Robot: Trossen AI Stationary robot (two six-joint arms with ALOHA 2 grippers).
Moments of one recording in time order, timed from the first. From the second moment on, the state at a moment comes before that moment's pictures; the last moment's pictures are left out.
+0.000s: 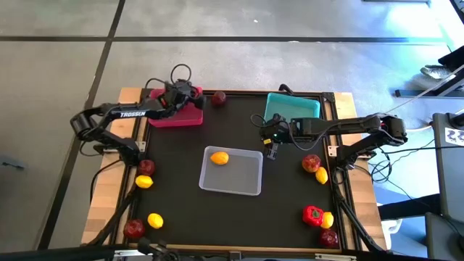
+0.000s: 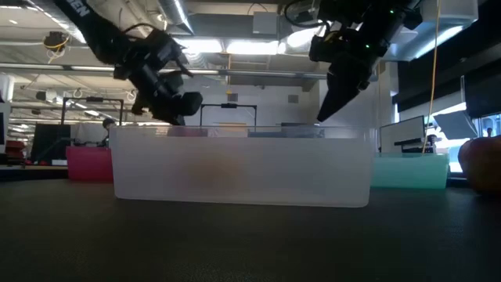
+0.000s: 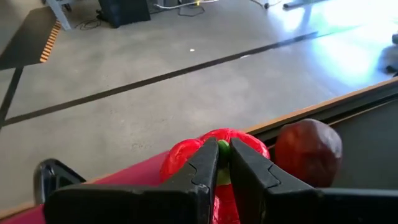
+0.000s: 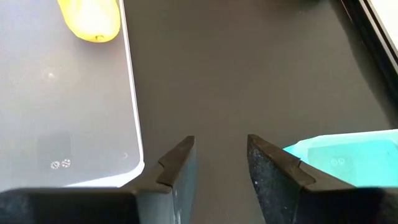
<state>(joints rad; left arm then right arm) 0.68 1.40 0.68 0.18 -0.51 -0.25 -0.10 1.41 0.97 -0.51 0.21 0.07</state>
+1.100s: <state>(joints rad) 0.73 1.46 0.63 0.18 -0.50 -0.20 -0.10 1.41 0.97 -0.50 0.21 0.07</state>
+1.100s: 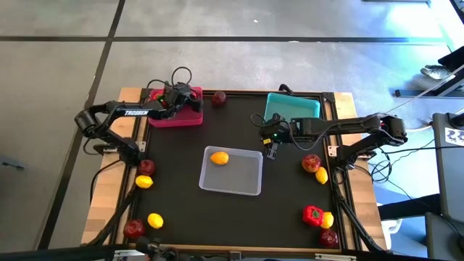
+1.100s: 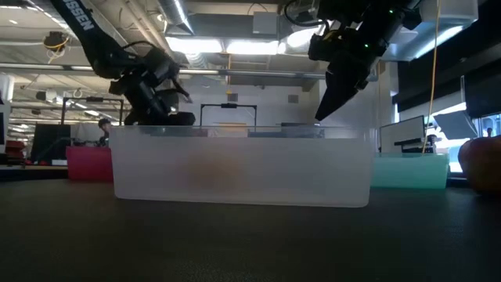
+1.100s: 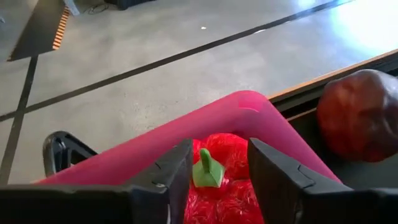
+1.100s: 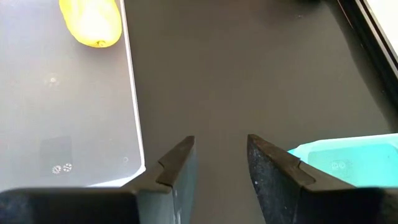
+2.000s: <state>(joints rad) 0.66 1.36 0.86 0.07 -0.17 -0.20 -0.10 1.41 0.97 -0.46 0.21 0.06</state>
